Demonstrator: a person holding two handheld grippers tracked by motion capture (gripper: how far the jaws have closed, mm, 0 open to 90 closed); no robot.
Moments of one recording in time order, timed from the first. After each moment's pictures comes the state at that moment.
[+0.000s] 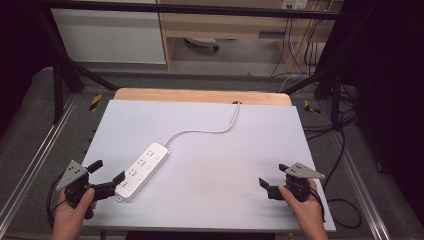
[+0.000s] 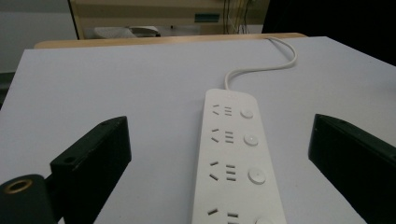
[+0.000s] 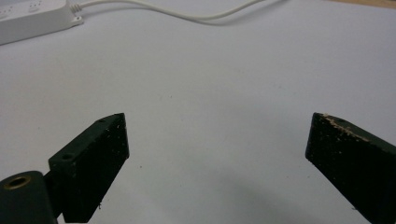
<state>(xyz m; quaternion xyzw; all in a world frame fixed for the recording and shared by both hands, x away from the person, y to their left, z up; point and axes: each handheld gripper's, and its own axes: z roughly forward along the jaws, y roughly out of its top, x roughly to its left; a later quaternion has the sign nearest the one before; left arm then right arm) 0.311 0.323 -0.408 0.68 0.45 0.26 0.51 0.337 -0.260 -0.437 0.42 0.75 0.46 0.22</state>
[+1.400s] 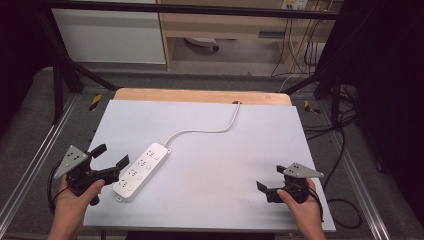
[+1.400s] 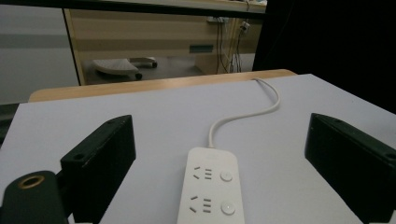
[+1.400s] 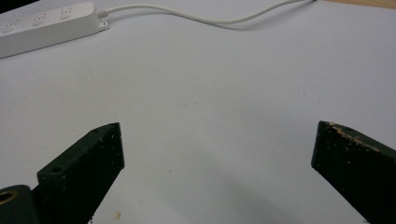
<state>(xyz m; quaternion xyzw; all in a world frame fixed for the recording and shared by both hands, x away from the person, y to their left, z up) 0.324 0.300 -0.359 0.66 0.43 0.28 0.55 0.331 -0.254 -0.426 0.41 0.76 0.46 0.19</state>
